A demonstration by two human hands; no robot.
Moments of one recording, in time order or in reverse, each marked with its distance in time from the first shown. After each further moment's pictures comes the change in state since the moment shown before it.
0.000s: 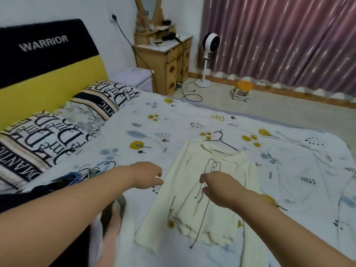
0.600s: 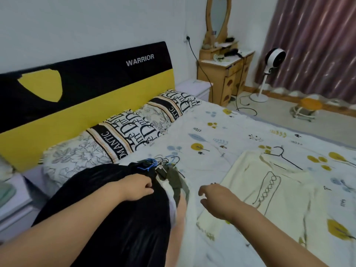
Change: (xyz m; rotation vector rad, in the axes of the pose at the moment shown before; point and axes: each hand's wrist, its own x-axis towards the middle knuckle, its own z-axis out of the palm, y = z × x) left_hand -0.229 -0.145 0.094 -0.208 0.084 -0.317; right_hand -0.051 -0.214 0.014 0.063 -0.047 -0.282
